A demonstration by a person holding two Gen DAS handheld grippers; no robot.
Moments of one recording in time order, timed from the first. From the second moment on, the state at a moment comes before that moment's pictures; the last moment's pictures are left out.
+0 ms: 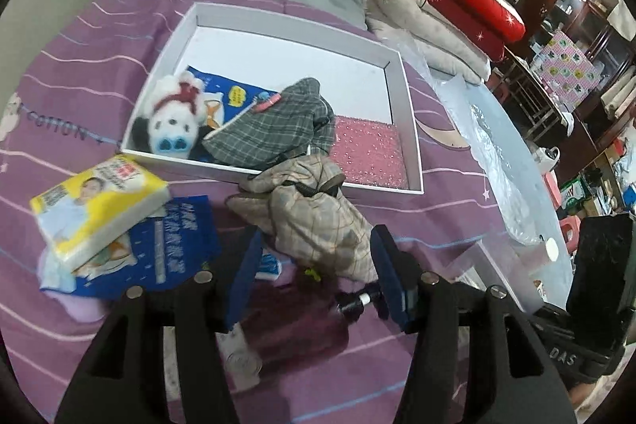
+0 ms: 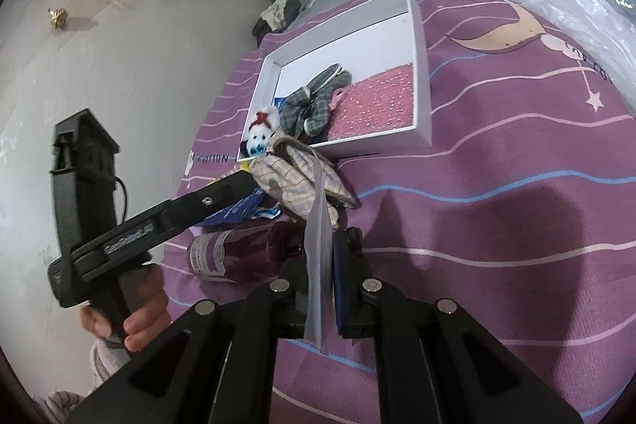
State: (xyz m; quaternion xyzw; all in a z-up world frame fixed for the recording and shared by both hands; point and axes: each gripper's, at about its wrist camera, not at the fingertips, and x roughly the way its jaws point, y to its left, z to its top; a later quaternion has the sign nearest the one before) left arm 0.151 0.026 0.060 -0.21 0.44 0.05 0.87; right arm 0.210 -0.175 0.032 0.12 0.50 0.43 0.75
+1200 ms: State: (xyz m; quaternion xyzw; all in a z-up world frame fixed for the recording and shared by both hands) left arm 0.117 0.031 0.093 -0.19 0.40 0.08 0.89; right arm 0.211 -0.164 0.035 0.14 0.50 0.44 0.73
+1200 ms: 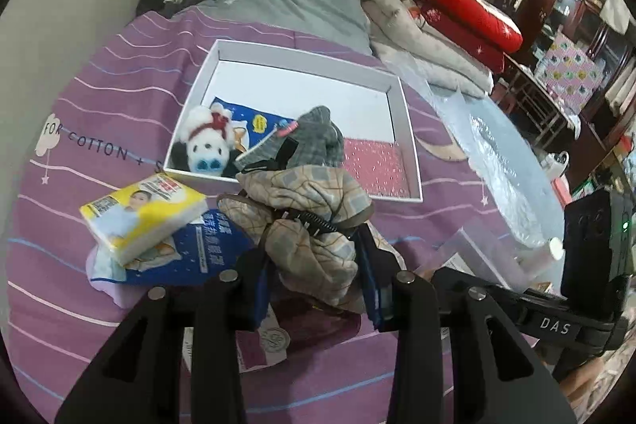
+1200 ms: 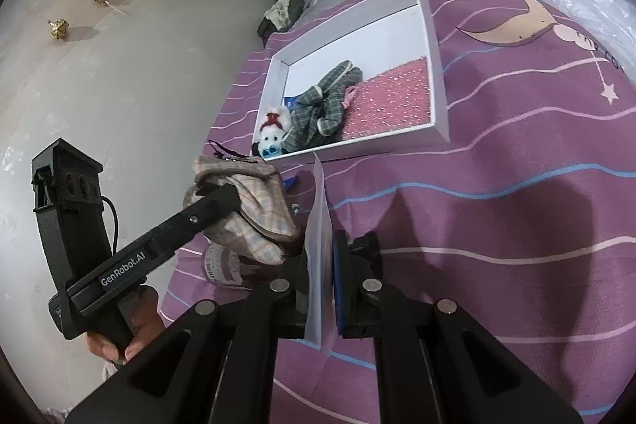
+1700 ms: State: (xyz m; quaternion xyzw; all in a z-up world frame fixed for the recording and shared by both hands) left arm 0.170 0.099 0.129 -0.17 0.44 0.13 0.87; right arm 0.281 -0.130 0.085 0.17 0.49 0.47 0.71
